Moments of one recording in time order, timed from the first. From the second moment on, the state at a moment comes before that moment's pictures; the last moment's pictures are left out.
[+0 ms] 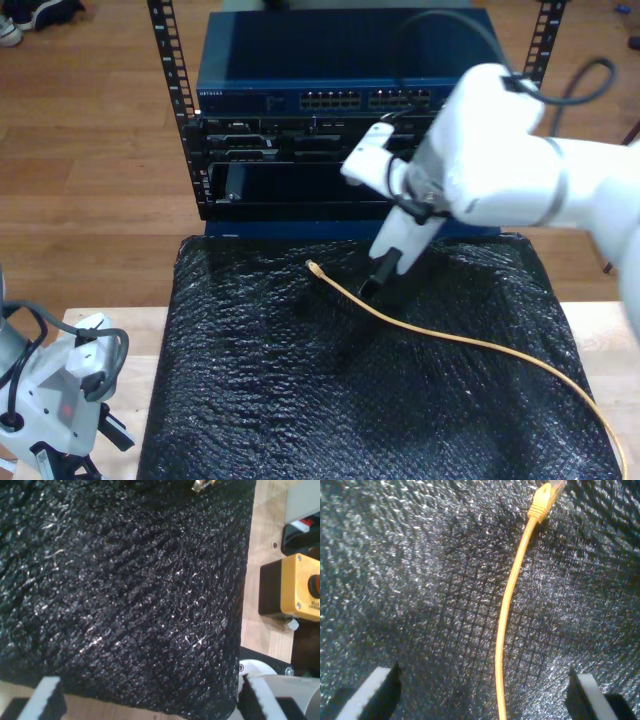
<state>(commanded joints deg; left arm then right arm) 26.5 -24.7 -30.2 -21.4 86.5 -258.2 24.6 4.7 -60.0 10.1 47.2 -42.6</state>
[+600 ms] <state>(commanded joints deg) 26.5 -24.7 -29.9 -21.5 86.4 -258.4 30.1 19.8 -72.5 1.1 47.4 -23.3</state>
